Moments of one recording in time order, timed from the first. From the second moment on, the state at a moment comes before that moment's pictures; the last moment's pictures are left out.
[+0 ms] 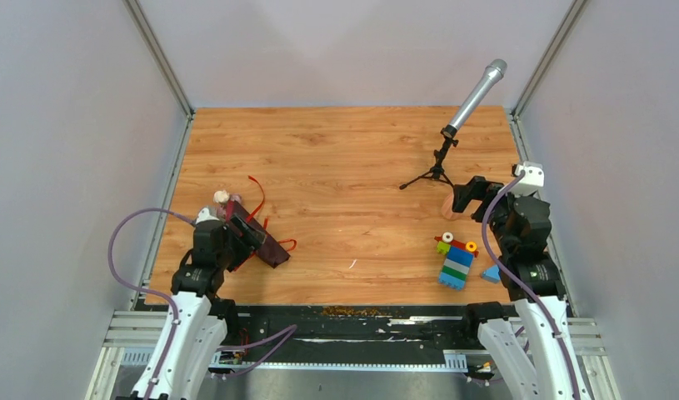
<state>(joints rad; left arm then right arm) -0.07 0.54 0.39 -0.56 0.04 -0.77 0.09 0.58 0.74 -0.37 0.04 0.26</state>
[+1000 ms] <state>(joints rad) -0.07 0.58 0.16 -0.31 0.16 -0.96 0.09 0.61 0.74 -0.37 -0.04 0.26</state>
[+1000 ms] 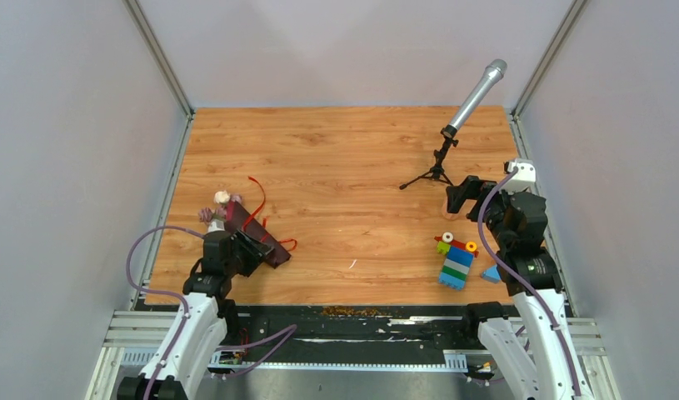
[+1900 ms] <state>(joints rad) -0.07 0.56 0.20 0.56 0.71 -0.96 0.33 0.85 0.72 -0.06 -0.55 0.47</state>
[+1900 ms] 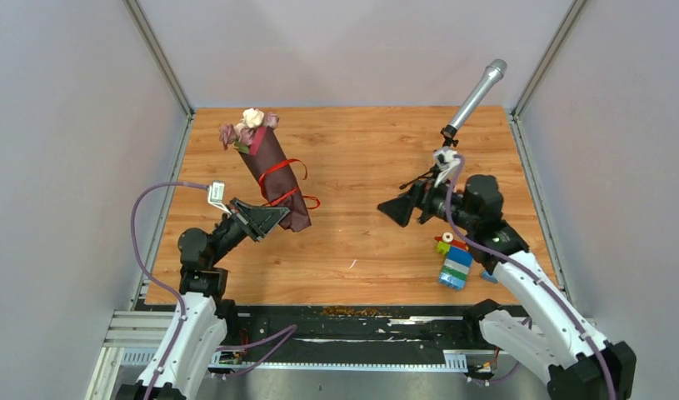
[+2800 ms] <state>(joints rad) -0.07 0.50 0.27 0.69 0.91 -1.07 0.85 1.30 0.81 0.61 -0.51 0.75</state>
